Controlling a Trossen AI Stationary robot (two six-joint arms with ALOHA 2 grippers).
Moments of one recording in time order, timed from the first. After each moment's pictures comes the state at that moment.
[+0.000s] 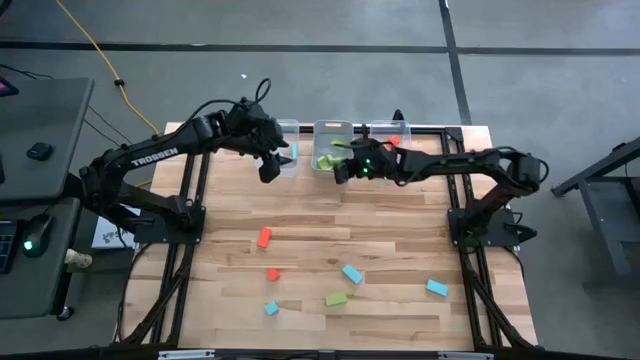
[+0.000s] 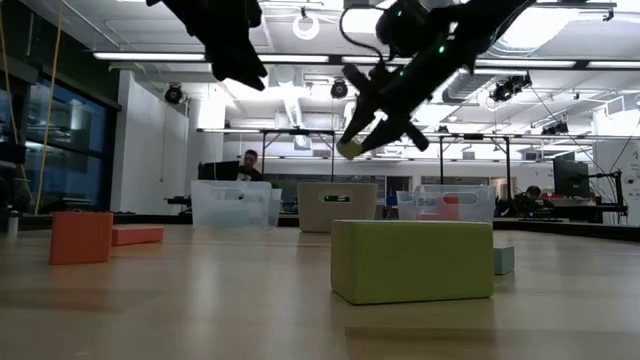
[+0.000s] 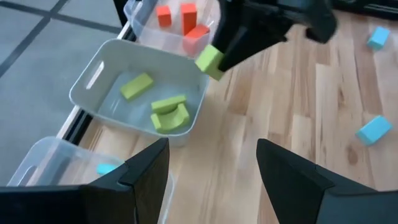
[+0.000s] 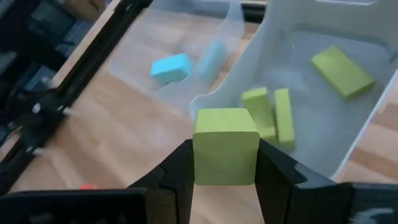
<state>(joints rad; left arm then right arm) 0.59 1.29 1.19 -0.66 0.17 0.14 -0.28 1.57 0.99 -0.04 0.17 0.74</state>
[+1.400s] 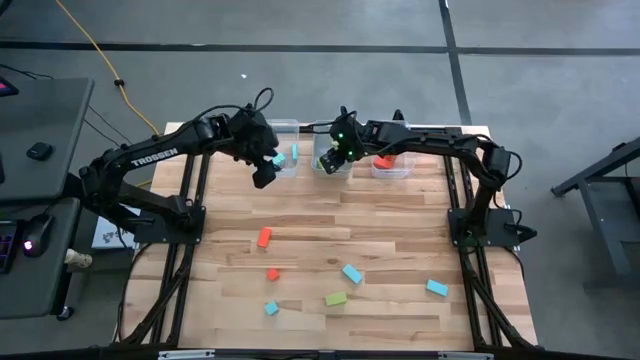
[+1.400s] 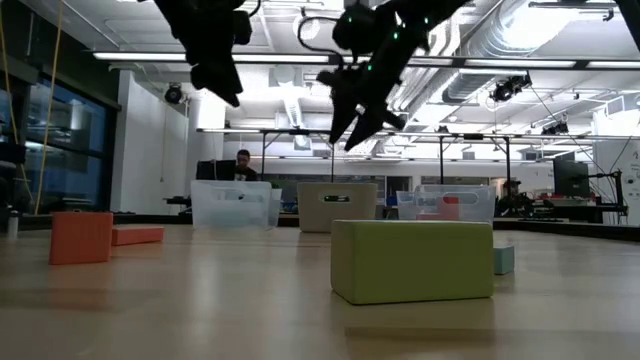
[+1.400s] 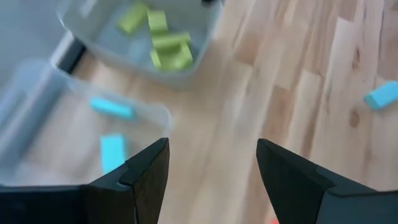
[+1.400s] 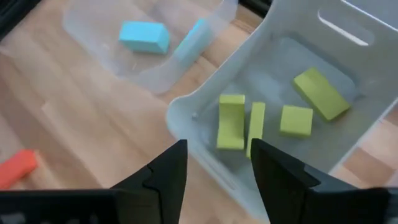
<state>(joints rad) 0.58 1.29 1.19 -0.85 0.13 0.05 -0.36 1.81 1.49 -0.60 0.09 0.47</state>
